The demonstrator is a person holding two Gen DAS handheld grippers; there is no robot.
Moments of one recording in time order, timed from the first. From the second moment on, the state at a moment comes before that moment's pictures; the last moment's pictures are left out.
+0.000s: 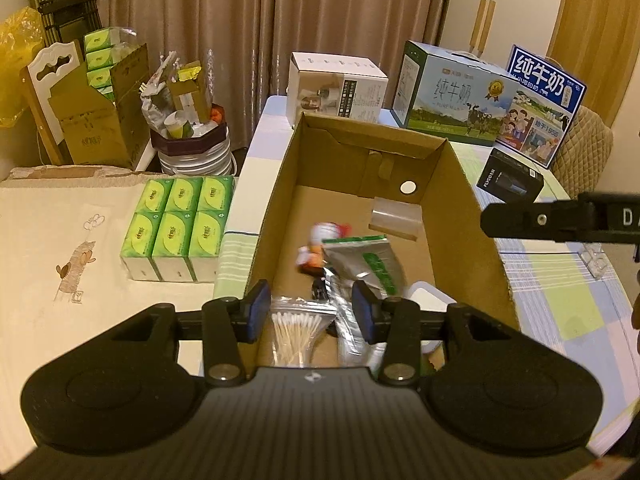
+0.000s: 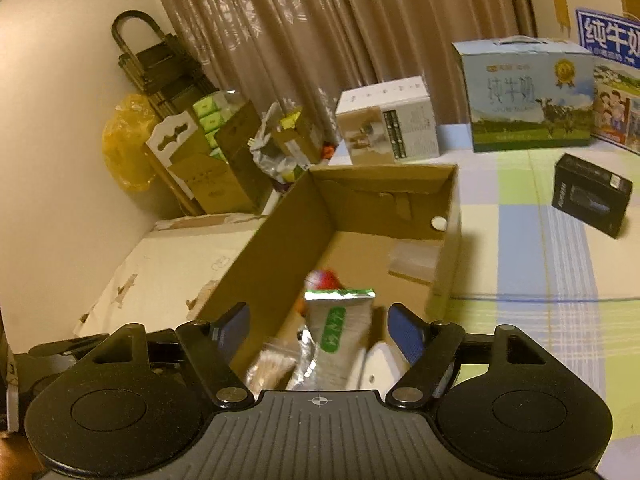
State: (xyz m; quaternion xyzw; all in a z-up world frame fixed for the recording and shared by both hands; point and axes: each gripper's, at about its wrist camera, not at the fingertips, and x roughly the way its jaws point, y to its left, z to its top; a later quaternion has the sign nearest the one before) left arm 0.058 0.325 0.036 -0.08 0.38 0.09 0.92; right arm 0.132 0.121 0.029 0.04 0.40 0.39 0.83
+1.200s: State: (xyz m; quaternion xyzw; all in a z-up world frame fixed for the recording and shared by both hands) left arm 0.038 0.192 0.083 -0.07 0.34 0.03 0.94; right arm 0.108 -0.082 0.043 0.11 0.40 0.27 0.87
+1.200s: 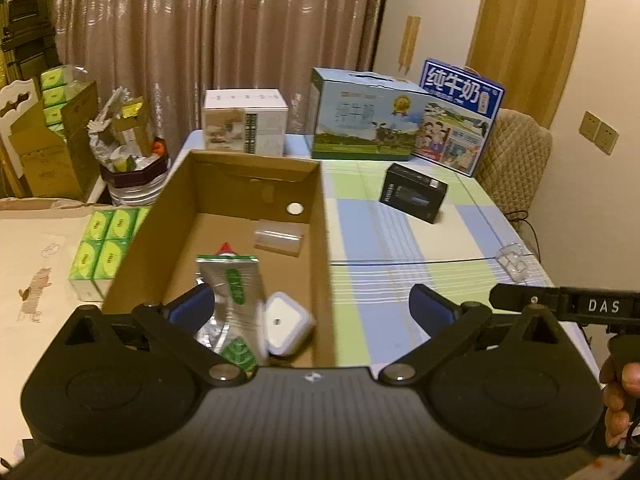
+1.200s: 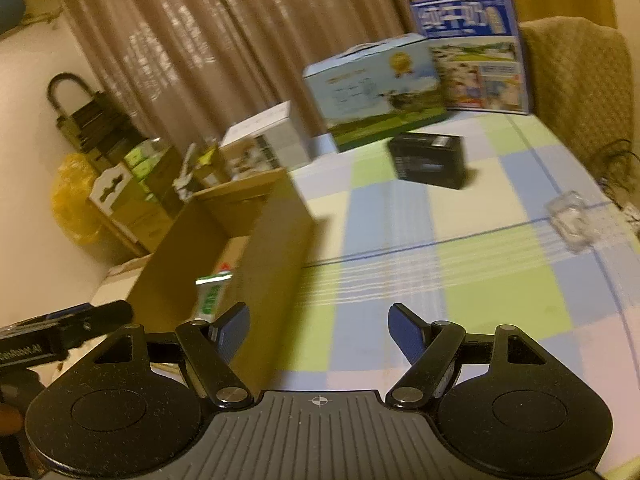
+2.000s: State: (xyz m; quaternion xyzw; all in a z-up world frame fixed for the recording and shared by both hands) left arm 0.099 0.100 0.074 -0.05 0.35 -0.03 0.93; right arm 0.159 -0.229 0.029 0.12 0.39 0.16 0.90
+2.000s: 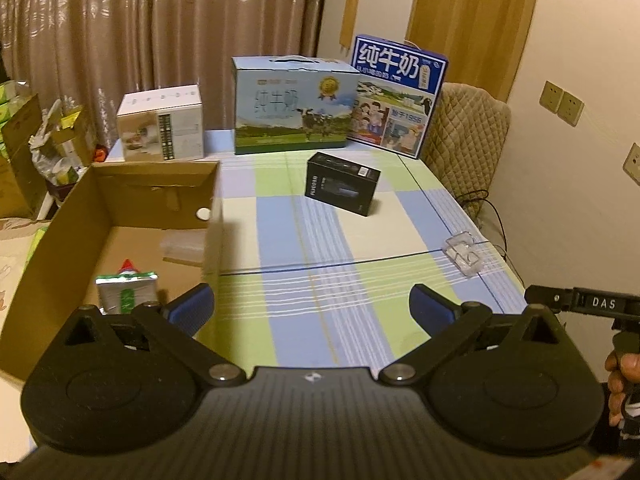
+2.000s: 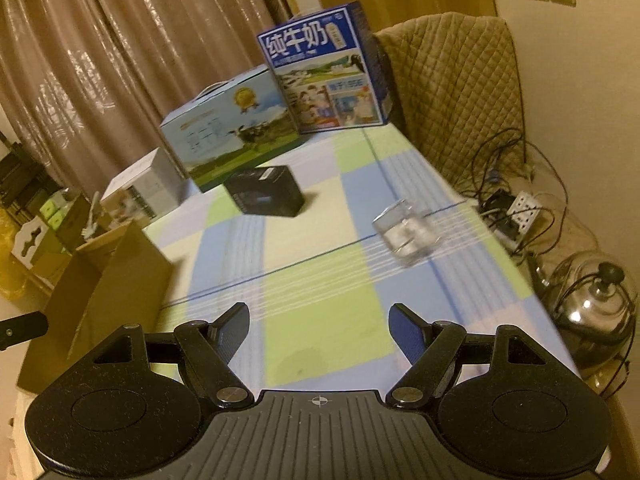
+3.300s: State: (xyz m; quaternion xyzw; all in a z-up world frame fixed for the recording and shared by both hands) left arm 0.266 0.027 -0.049 -0.05 0.43 -0.04 0.90; right arm 0.331 -0.218 -0.103 -0.13 0.41 0.21 0.88
